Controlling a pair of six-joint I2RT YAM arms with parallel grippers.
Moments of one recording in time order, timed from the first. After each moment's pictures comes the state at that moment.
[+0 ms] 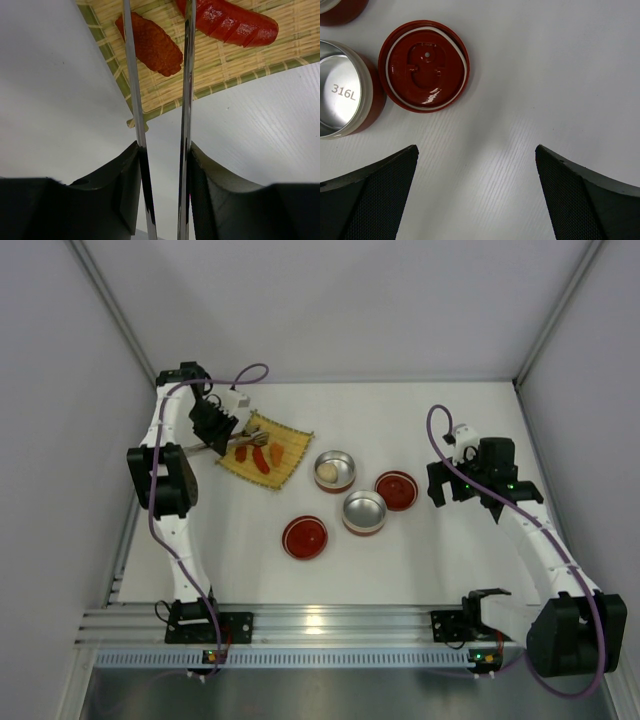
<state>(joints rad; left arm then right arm) 0.07 2.23 2.13 -1.31 0.29 0.81 0.06 1.08 0.81 -0.49 -0.25 -0.24</state>
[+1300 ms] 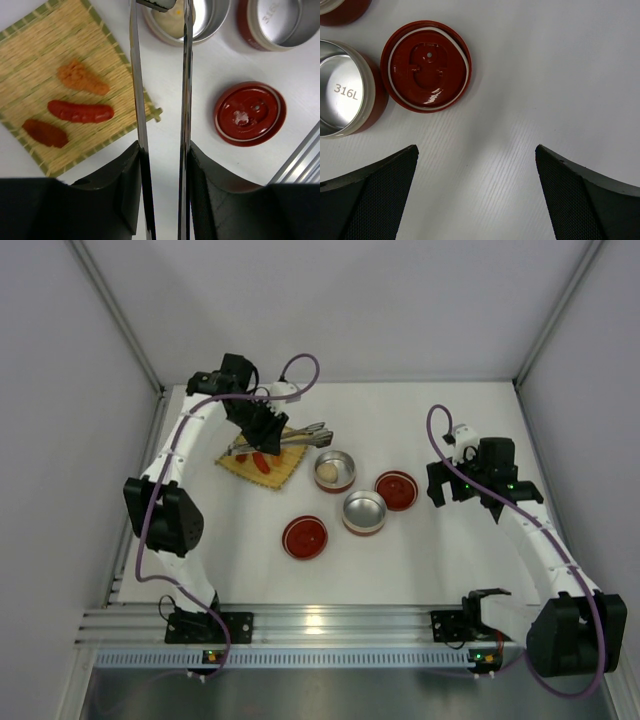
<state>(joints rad) -0.20 1.86 1.91 -1.23 0.49 0.63 0.06 1.08 0.81 -0.49 -0.26 -0.24</state>
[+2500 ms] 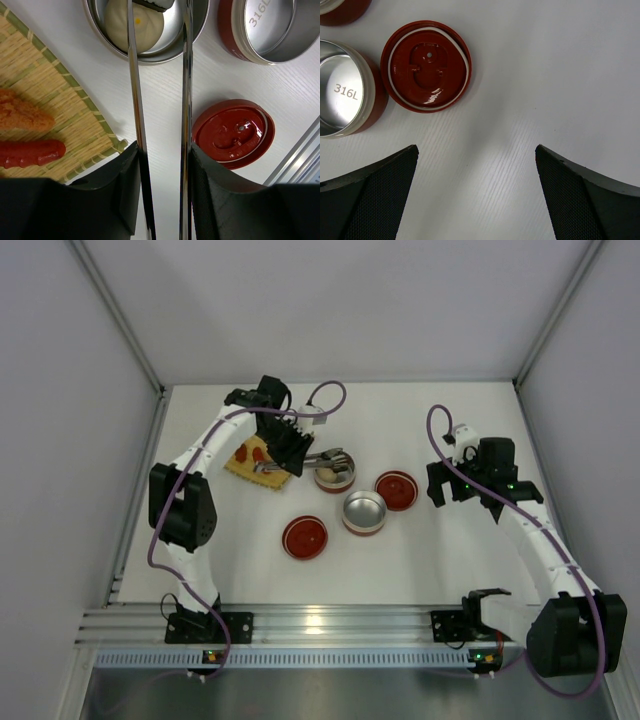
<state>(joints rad) -0.37 1.93 1.75 -1.08 0.47 0.50 0.06 1.08 0.81 -0.49 -0.26 -0.24</state>
